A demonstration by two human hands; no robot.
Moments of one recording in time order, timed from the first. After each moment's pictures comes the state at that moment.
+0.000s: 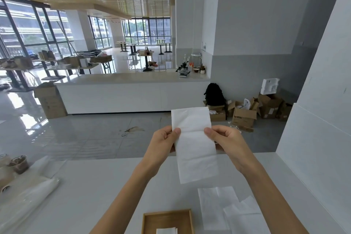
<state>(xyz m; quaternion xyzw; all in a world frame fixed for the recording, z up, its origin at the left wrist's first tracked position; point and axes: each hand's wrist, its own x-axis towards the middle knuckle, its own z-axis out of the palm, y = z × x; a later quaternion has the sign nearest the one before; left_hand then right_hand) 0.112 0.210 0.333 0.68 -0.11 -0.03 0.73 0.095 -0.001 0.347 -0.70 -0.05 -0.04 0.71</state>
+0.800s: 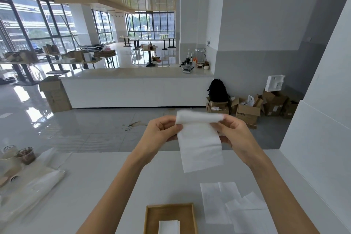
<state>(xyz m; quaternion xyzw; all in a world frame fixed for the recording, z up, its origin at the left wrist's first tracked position) 0.117 0.237 0.344 0.65 -0.20 -0.02 0.74 0.103 -0.004 0.350 -0.68 -0.11 -0.05 0.73</state>
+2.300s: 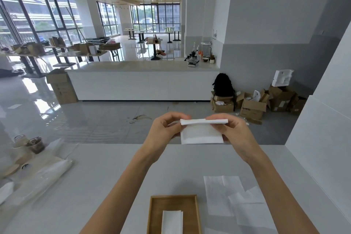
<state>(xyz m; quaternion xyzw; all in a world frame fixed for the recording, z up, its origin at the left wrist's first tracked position) 0.108 0.233 0.333 0.66 -0.15 0.01 0.74 0.100 0.008 0.335 -0.72 -0.13 -0.07 0.68</state>
